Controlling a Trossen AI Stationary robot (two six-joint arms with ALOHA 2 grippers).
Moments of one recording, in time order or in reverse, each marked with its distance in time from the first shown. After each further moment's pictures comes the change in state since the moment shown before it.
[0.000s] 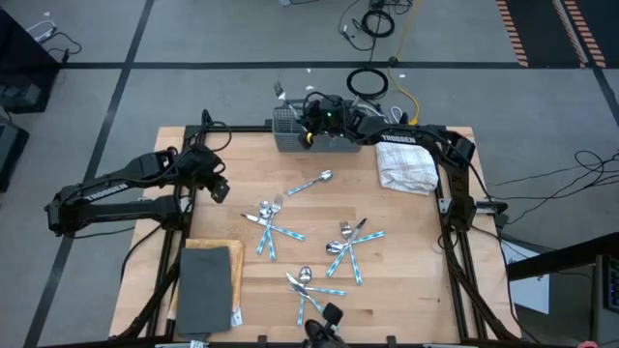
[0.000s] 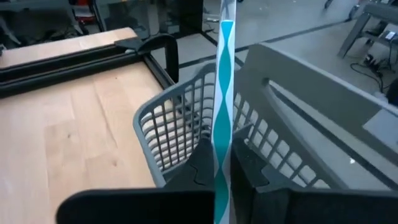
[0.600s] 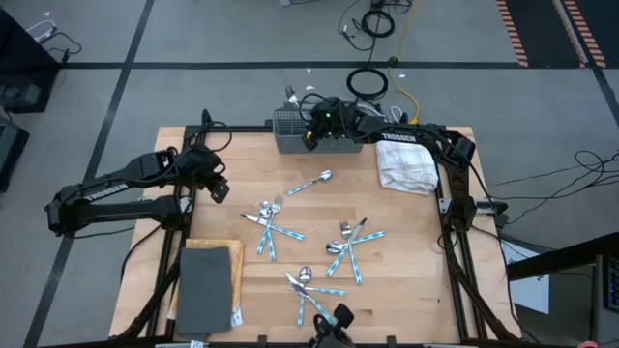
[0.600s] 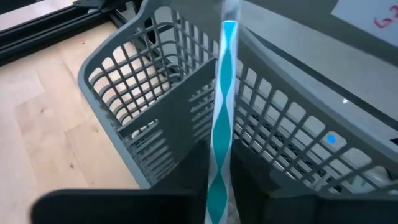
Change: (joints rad) left arm 0.000 0.000 0.000 0.000 -0.006 0.019; right arm -0.015 0.001 0.000 -0.178 0.052 0.148
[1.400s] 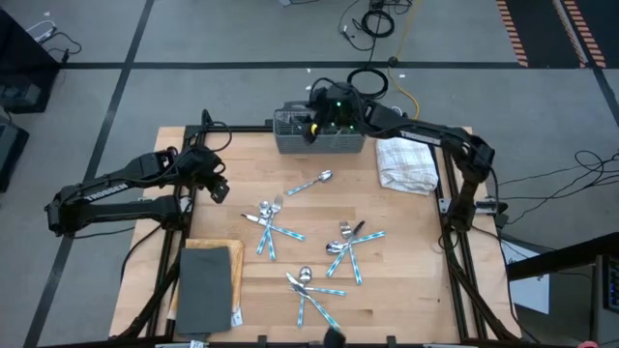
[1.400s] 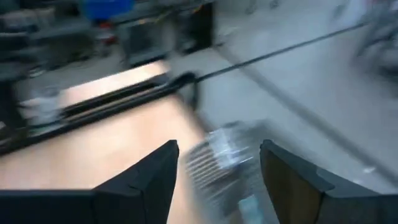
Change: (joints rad) left arm 0.000 0.000 0.000 -0.001 0.003 0.000; right arm 0.091 -0.176 0.141 -0.127 -0.063 -0.067
